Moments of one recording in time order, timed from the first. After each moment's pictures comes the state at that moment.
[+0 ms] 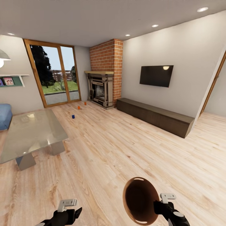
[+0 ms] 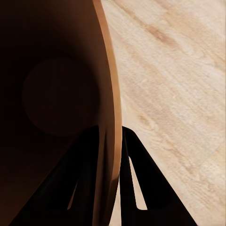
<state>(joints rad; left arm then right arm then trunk) 0.02 -0.02 0.12 -1.34 0.00 0.53 -0.26 -0.20 -0.04 -0.07 -0.90 0.00 0.28 0.05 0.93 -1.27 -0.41</state>
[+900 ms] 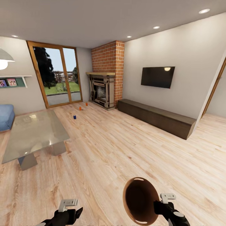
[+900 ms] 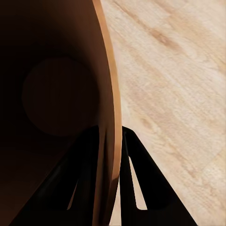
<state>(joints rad) 0.02 -0.02 0.11 -1.34 0.00 0.53 -0.26 -0.20 -0.04 -0.07 -0.90 0.00 0.28 0.05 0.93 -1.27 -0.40</state>
